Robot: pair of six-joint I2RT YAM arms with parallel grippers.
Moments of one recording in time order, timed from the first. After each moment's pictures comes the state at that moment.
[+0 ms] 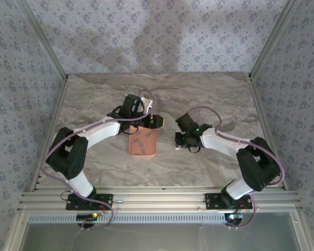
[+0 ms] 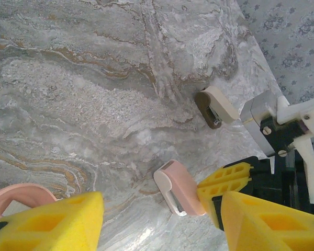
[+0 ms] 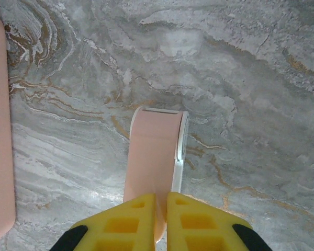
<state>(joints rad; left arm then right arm) -0.58 1.68 1.06 -0.08 0.53 -0.41 0.64 1.54 0.86 -0.46 0.01 0.60</state>
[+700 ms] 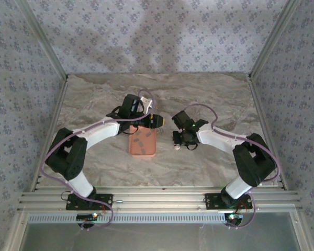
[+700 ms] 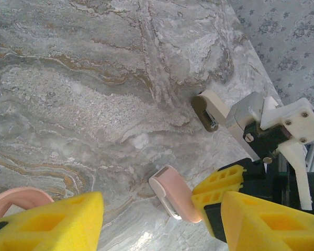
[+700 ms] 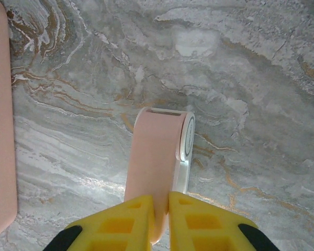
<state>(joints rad) -0.58 1.66 1.06 -0.06 0.53 -0.41 0.66 1.58 0.96 -0.56 0.01 0.56</state>
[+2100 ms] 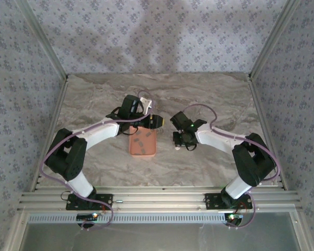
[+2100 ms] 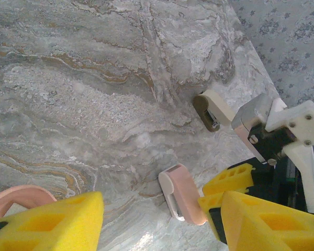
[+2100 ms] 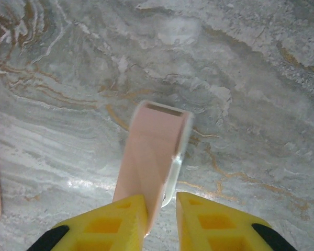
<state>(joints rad) -0.57 1.66 1.04 -0.04 0.53 -0.41 0.68 1.59 1.00 -0.64 0.05 0.58</state>
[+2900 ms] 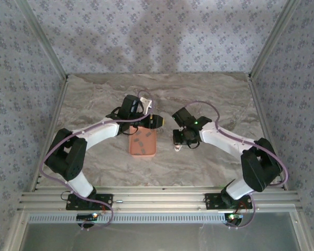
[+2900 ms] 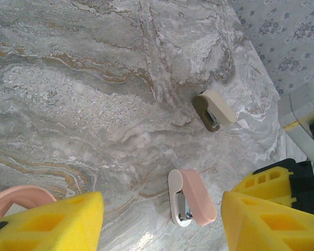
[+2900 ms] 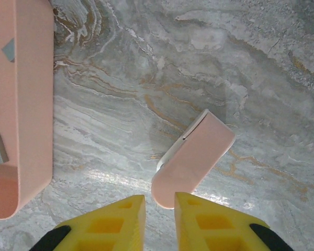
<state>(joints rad) -0.57 1.66 1.04 -0.04 0.53 -0.41 0.67 1.50 1.03 -0.70 -0.02 0.54</state>
